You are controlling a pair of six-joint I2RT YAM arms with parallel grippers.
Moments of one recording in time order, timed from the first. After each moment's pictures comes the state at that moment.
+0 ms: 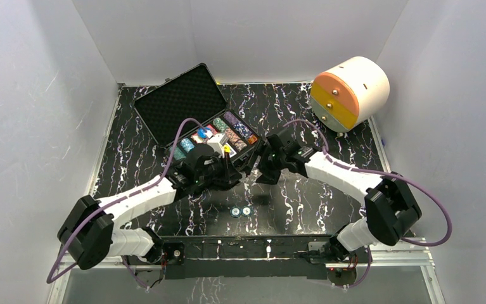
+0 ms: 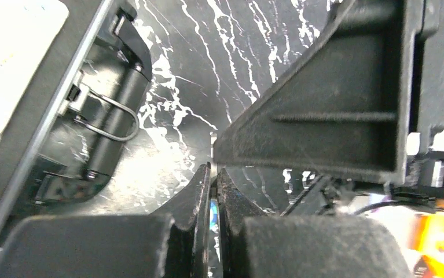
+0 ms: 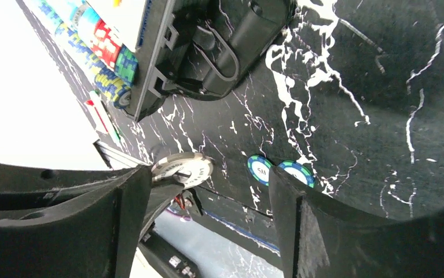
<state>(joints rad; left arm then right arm) -0.75 1.25 0.63 0.08 0.20 -0.68 0.74 1.45 0.95 -0.40 -0.24 1.15</state>
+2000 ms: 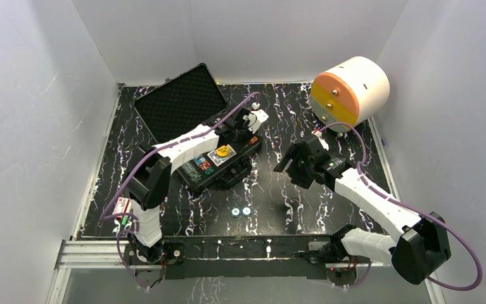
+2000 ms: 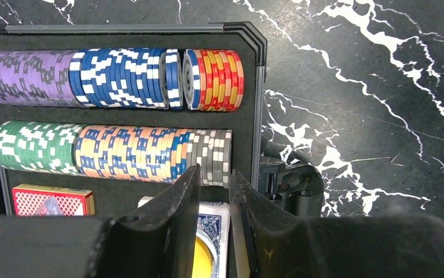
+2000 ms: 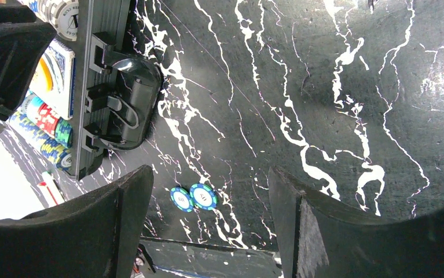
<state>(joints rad) -0.70 1.89 1.46 -0.46 -0.03 0.24 0.61 1.12 0.82 -0.64 0.06 1.07</state>
